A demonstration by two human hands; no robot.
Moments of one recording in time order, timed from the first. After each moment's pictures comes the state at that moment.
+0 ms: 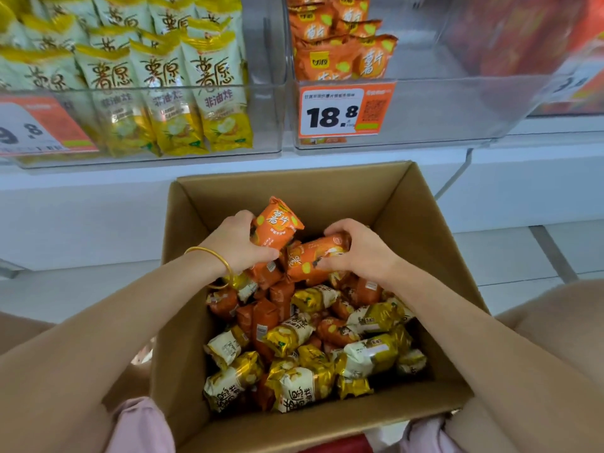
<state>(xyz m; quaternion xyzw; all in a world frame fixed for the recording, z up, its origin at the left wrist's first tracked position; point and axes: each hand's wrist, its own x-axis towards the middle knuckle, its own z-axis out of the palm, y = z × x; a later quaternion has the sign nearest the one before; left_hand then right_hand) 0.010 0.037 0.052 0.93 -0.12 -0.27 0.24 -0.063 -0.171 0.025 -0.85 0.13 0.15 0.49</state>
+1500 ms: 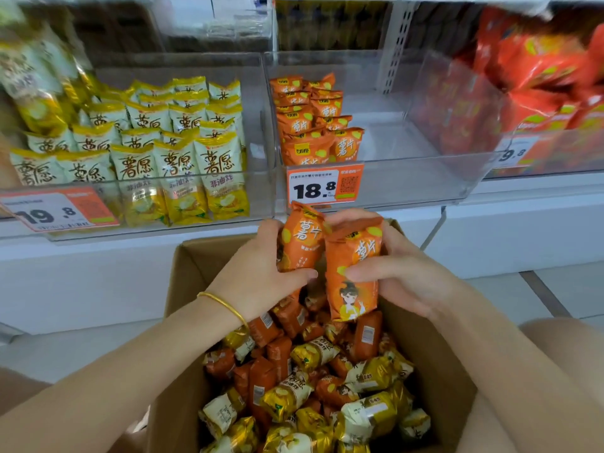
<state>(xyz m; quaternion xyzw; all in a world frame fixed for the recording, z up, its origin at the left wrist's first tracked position) -0.020 0.003 0.138 0.88 -0.24 -0.11 0.39 -0.080 -0.189 0.141 -0.61 -0.03 0.11 0.79</state>
